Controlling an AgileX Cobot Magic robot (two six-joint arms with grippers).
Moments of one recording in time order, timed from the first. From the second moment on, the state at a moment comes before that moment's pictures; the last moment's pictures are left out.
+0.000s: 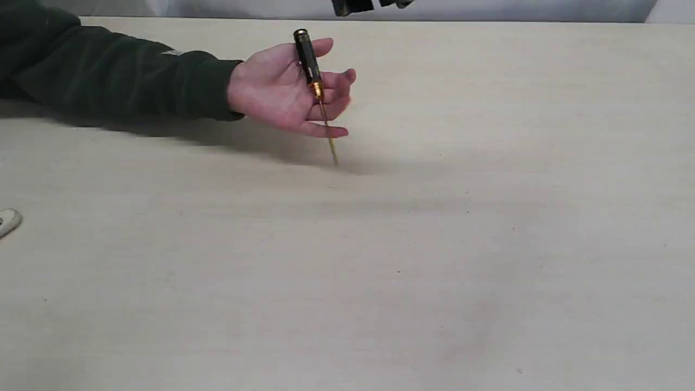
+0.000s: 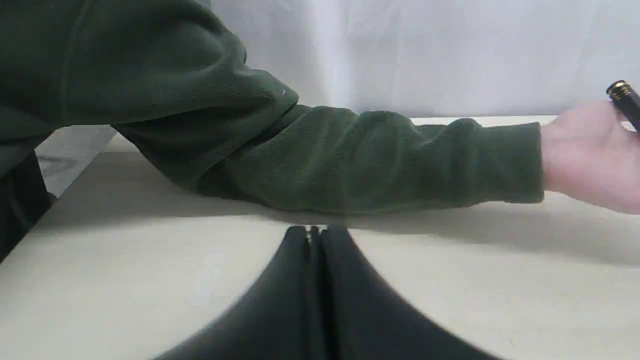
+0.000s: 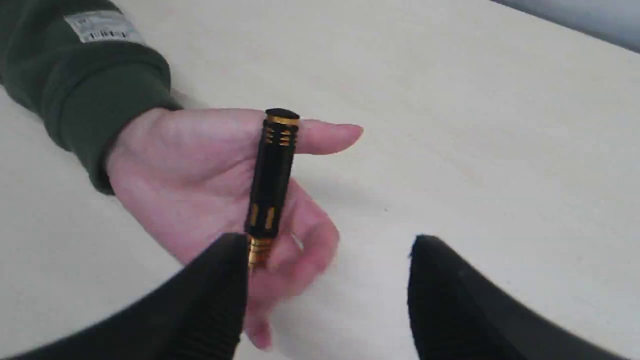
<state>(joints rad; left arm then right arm) 0.02 0.00 0.00 0.07 0.26 -0.07 0.50 1.84 -1.60 -0.05 0.71 0.14</state>
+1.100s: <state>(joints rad) 0.02 0.00 0.00 0.07 0.26 -0.07 0.50 0.53 -0.52 0.16 0.40 0.17</state>
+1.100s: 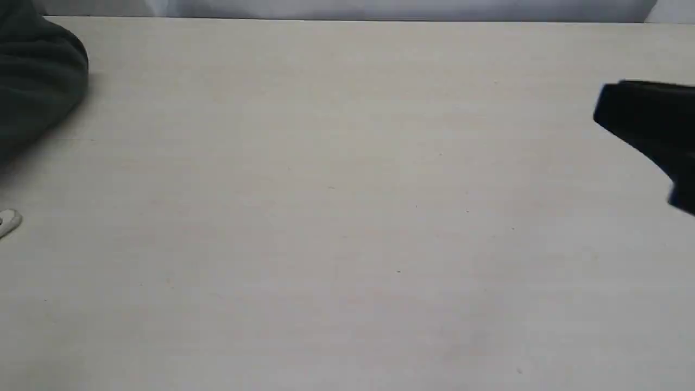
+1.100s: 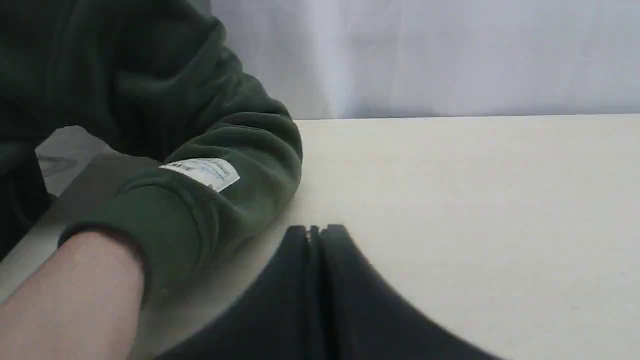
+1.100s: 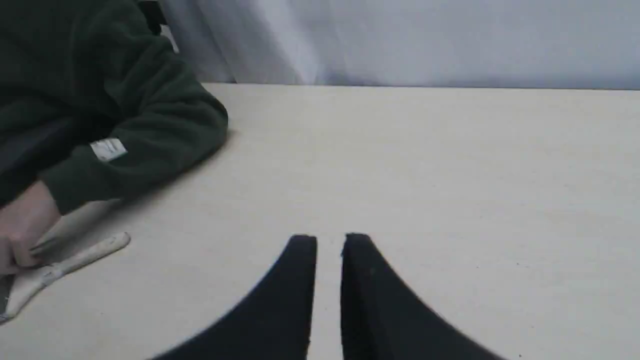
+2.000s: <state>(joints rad) 0.02 0.00 0.00 0.07 0.26 -0.07 0.50 0.01 -0.11 0.30 0.15 0.11</state>
